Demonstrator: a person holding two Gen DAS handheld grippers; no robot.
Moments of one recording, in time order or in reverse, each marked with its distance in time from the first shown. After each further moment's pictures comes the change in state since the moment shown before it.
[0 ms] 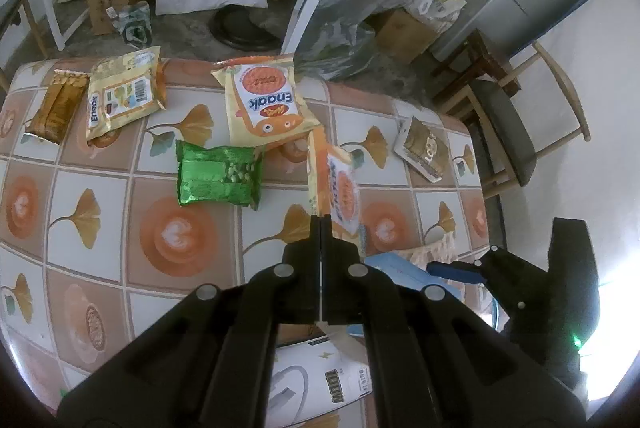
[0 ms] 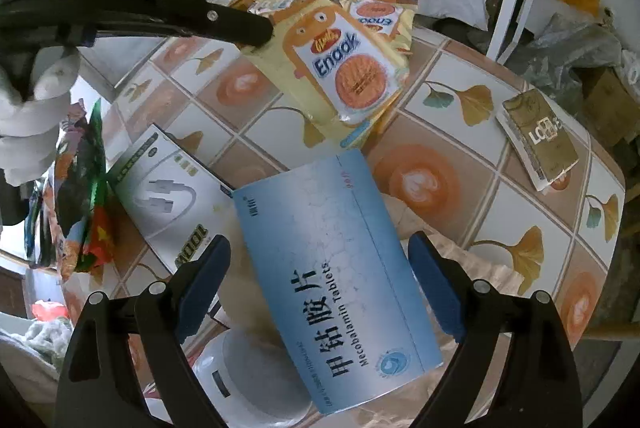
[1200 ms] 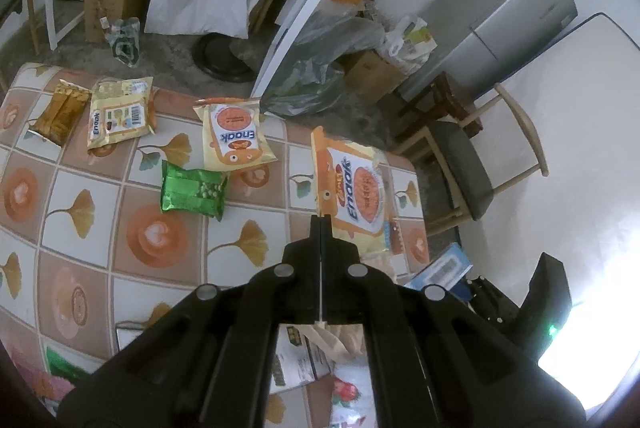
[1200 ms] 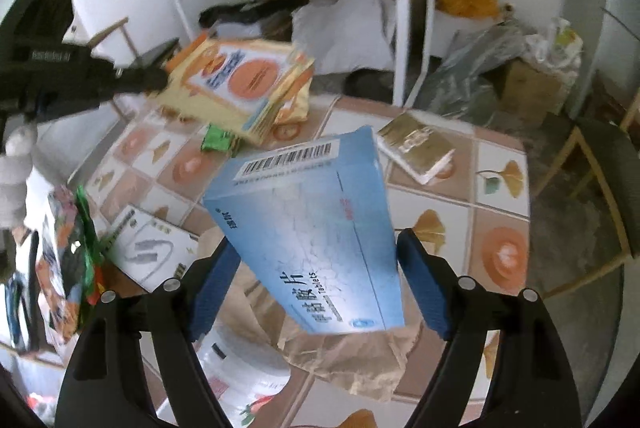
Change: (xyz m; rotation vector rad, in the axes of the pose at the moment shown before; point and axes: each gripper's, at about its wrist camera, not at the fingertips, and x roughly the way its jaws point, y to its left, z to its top) left arm -0.065 -0.019 -0.007 -0.055 -0.135 -0.130; right arm -0.081 -0.016 -0.036 0.237 -0.298 -0.204
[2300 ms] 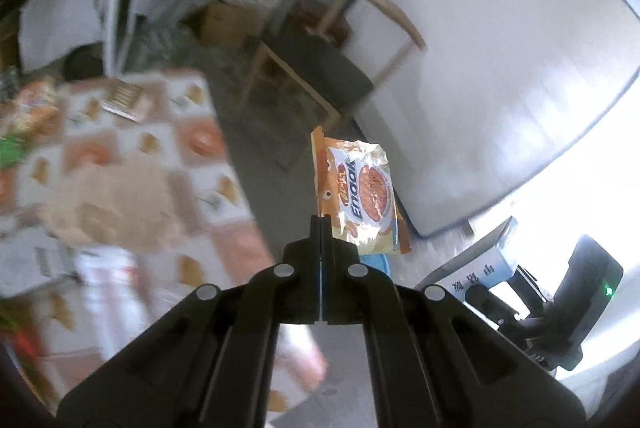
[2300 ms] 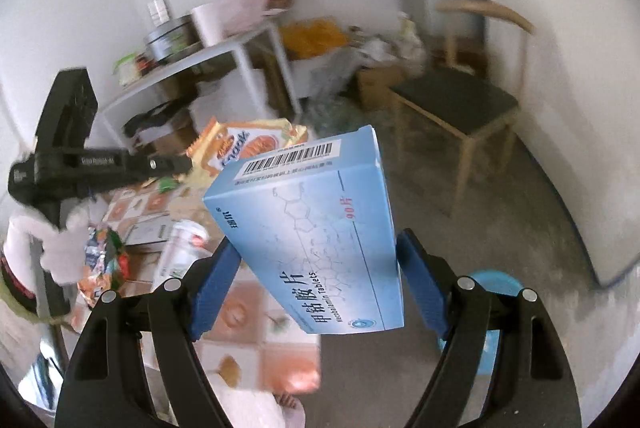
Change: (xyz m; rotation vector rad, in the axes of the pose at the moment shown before) left arm 0.013 -0.269 -0.183 0.365 0.200 -0.250; right arm -0.311 -0.110 -0.212 0.426 -0.244 -0.246
